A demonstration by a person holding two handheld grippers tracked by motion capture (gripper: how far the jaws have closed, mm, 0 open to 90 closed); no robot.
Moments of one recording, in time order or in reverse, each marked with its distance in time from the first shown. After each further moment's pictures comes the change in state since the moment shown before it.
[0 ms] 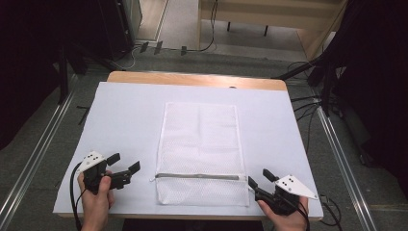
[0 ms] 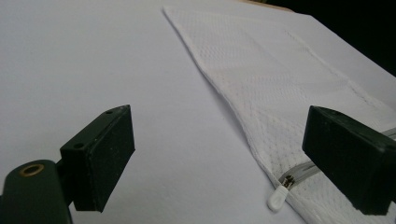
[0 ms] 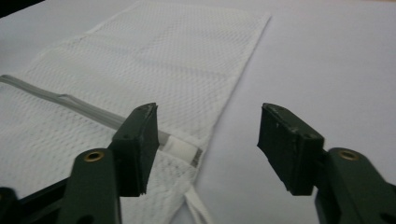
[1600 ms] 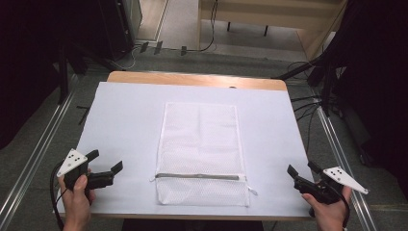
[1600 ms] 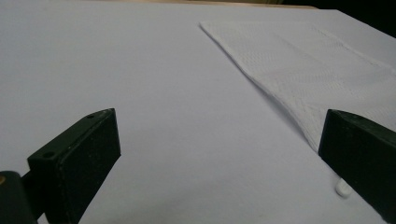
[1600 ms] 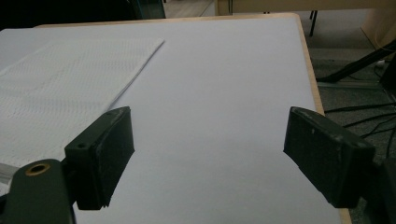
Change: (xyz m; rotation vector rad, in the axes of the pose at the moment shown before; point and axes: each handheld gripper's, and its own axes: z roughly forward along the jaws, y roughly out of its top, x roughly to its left) left arm 0.036 0.001 -0.020 -0.032 0.076 0.115; right arm -0.107 0.000 -0.028 -0.085 -0.143 0.133
